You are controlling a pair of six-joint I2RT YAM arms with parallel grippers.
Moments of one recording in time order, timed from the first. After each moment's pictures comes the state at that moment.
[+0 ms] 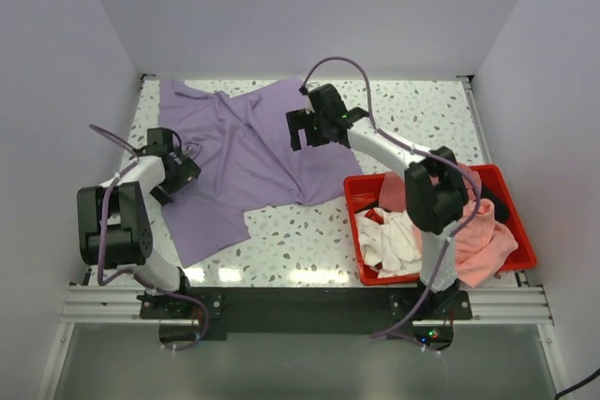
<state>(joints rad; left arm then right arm) 0.14 1.60 0.89 -0.43 -0.17 -0.68 0.61 1.94 1.57 -0.42 0.01 0.26</state>
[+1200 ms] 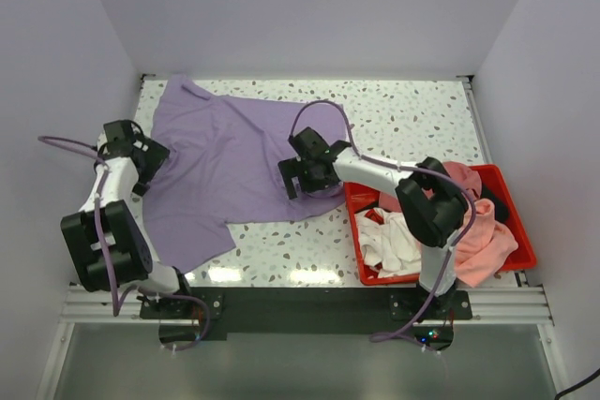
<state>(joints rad) 0.36 1.46 0.94 -0.46 -0.08 -0.76 0.76 1.93 1.34 -0.50 0.02 0.39</state>
